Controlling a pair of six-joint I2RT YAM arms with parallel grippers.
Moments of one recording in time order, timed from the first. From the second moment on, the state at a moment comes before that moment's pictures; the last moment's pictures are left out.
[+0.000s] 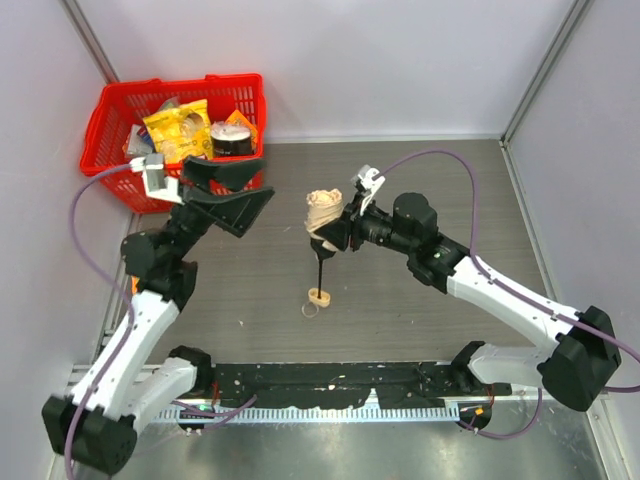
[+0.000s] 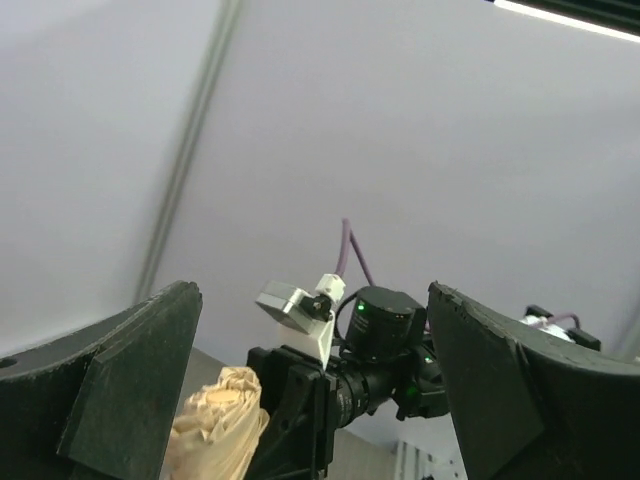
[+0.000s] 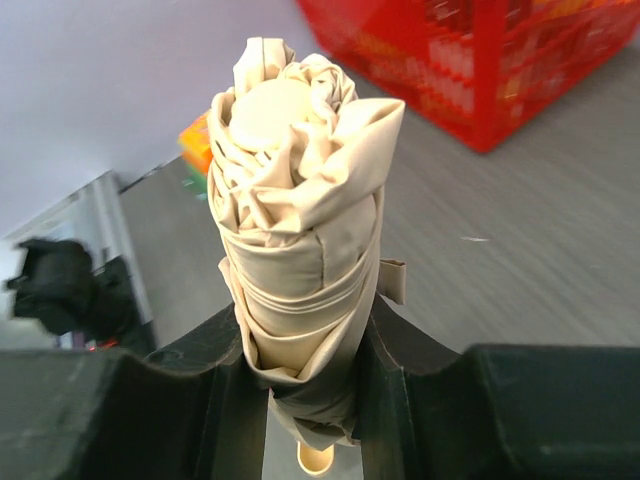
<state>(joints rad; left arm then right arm) -0.32 0.97 0.80 0.99 0.61 -0.97 0.72 1.21 0.92 0.18 -0.40 0.27</state>
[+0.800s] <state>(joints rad) -0.31 0.57 0.76 0.15 0.37 -0.63 0.89 1.60 0.65 0.89 0.16 -0.10</state>
